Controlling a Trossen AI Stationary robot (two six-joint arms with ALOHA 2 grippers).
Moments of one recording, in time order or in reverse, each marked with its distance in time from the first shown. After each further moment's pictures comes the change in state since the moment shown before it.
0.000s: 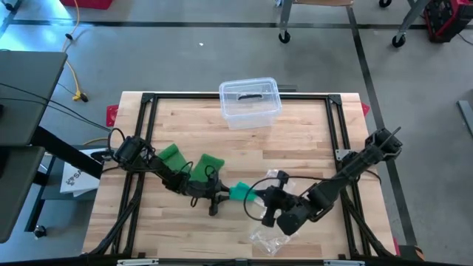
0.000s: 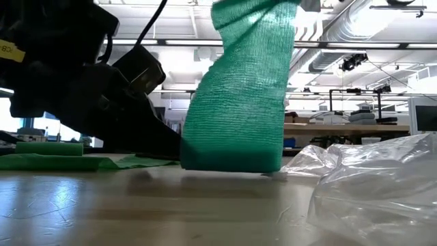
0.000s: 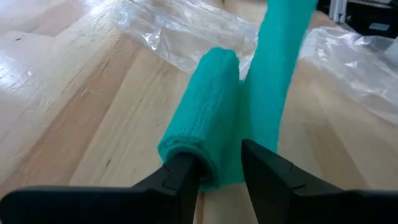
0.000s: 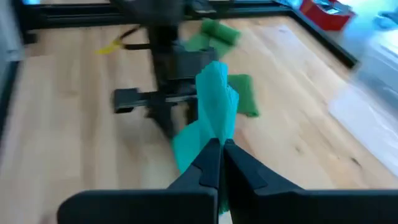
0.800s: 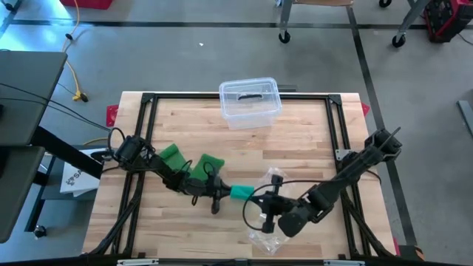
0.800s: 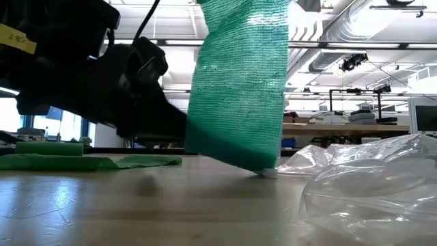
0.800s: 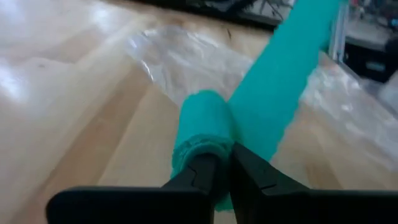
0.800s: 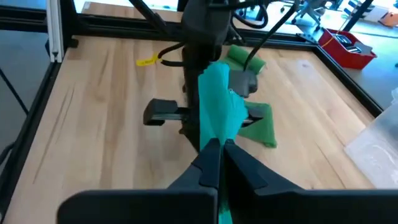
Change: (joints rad) left arm 0.014 -0.001 0.000 0.088 -0.019 -0.020; right arm 0.013 0.009 0.000 0.182 -0.036 -0.252
